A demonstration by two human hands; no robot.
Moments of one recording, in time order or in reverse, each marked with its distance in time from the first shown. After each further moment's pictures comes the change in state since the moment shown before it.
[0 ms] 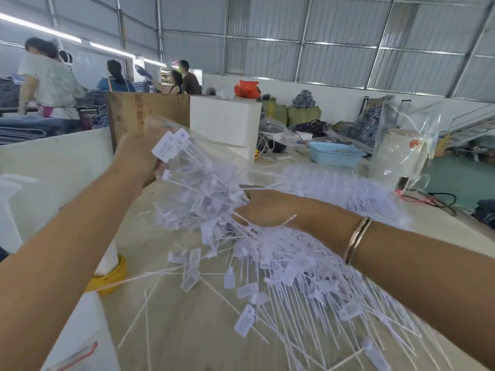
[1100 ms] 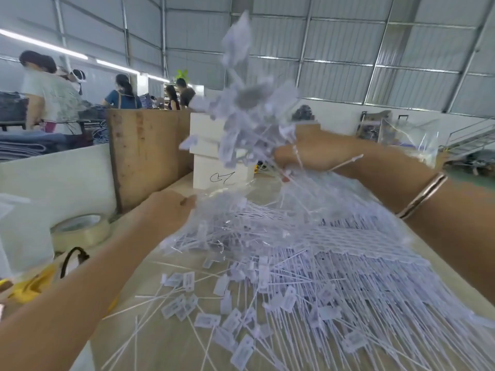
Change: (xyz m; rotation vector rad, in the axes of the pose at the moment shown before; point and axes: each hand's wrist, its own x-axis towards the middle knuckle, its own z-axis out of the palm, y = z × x) left_hand 0.001 -0.053 0.025 0.997 -0.187 0.200; right_hand -0.018 -0.001 -0.114 -0.170 0.256 -0.111
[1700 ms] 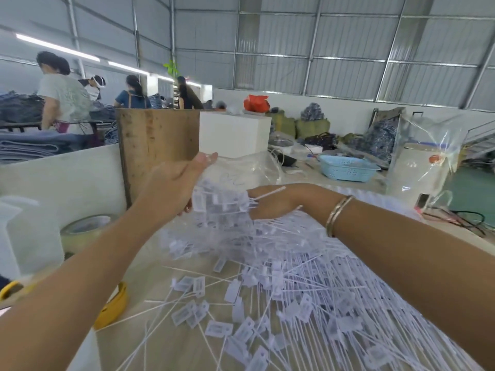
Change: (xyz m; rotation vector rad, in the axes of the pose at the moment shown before) left_hand -0.033 0.026 -0.051 -0.639 0.166 0.245; right_hand 0.077 0.037 0.102 -0.267 -0.485 -0.024
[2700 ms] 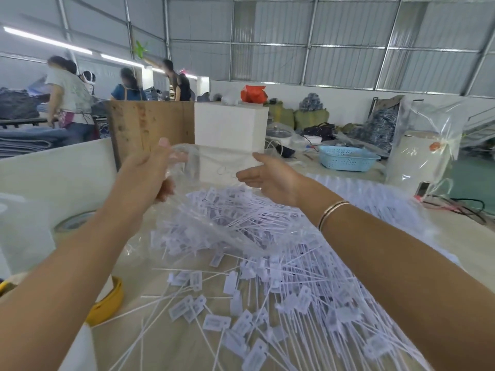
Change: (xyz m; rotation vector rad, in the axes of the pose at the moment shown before) left_hand 0.005 -0.018 -0.011 -0.239 0.133 -0.282; right_hand 0.002 0.006 0.004 1.317 0.278 0.122
